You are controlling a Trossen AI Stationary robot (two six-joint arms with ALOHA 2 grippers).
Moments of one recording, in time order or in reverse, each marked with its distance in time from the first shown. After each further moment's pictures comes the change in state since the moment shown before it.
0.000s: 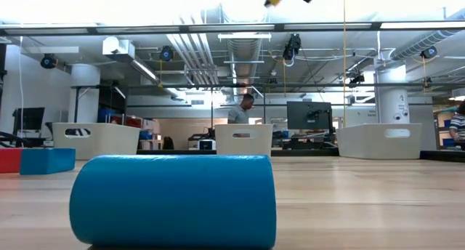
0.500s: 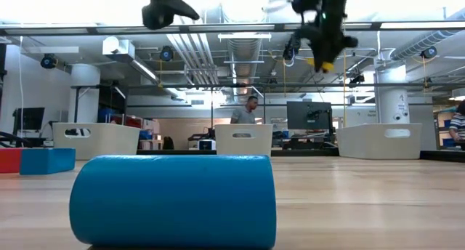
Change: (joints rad) left arm 0.000 0.000 0.000 -0.481 -0.004 -0.220; right arm -0.610 0.064 -0.052 -0.375 -0.076 -0.023
